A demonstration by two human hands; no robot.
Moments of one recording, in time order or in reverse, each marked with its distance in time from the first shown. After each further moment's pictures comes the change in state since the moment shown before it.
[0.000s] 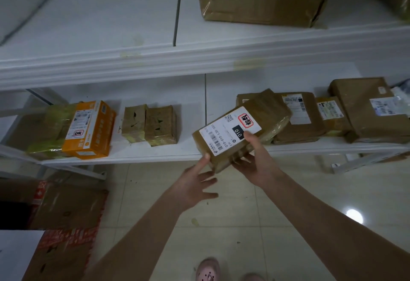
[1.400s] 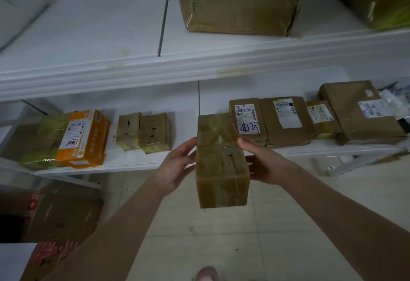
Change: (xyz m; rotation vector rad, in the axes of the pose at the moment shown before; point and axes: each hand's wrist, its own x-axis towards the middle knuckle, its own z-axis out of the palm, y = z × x) left_hand -0.001 0.046 0.002 0.248 -0.086 0.358; right_hand -0.001 -0.047 -0.031 -0.448 -0.304 0.161
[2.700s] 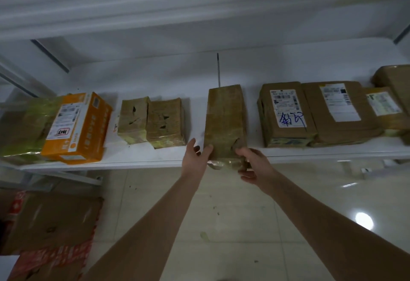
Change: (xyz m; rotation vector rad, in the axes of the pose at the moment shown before) left_hand 0.112 -0.085 -0.069 0.293 0.503 -0.019; right_hand 0.149 0.074 0.037 -0.173 0.430 -0.012
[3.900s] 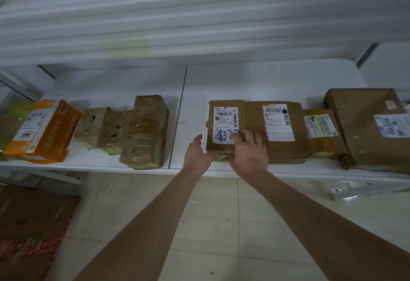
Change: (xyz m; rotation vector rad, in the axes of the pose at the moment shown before) left_hand -0.043 0.076 0.181 0.375 0.006 0.116; right_hand 0.007 -0.060 -0.164 -1.280 0.327 -0.627
